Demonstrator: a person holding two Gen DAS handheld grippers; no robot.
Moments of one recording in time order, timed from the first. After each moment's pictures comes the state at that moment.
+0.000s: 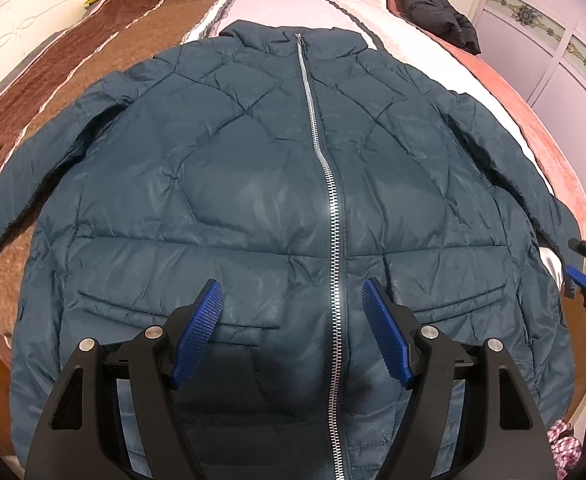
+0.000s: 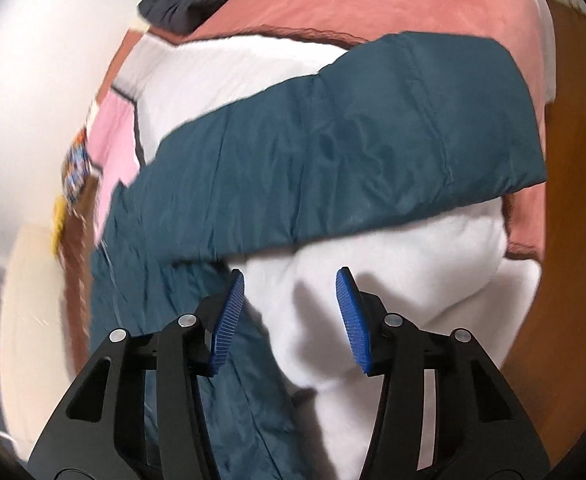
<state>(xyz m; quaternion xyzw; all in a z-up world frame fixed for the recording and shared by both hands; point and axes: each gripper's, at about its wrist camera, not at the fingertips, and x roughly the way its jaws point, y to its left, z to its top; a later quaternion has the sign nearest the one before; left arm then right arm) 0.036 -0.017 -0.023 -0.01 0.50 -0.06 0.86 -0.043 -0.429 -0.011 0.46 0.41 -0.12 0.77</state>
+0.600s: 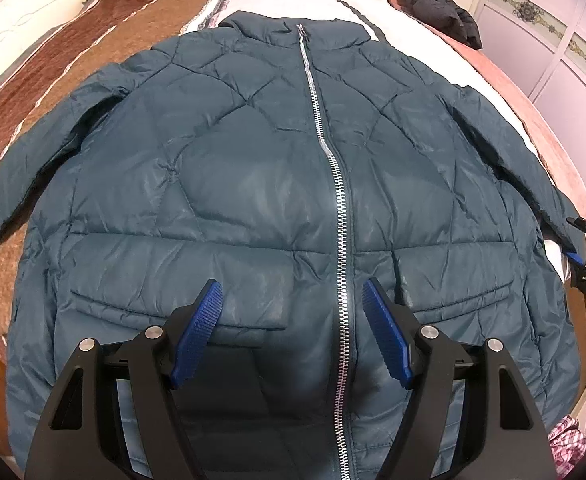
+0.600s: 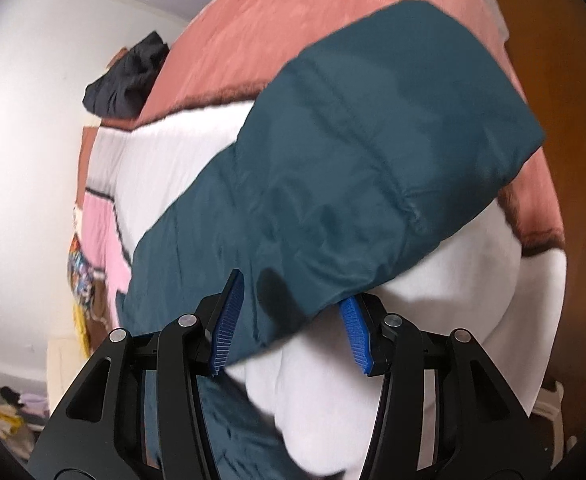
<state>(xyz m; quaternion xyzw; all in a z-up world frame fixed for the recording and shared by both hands) 0.041 -0.012 -0.031 -0.01 0.51 -0.07 0.86 -0.046 -0.485 -0.029 0.56 0.33 -0.22 0.73</state>
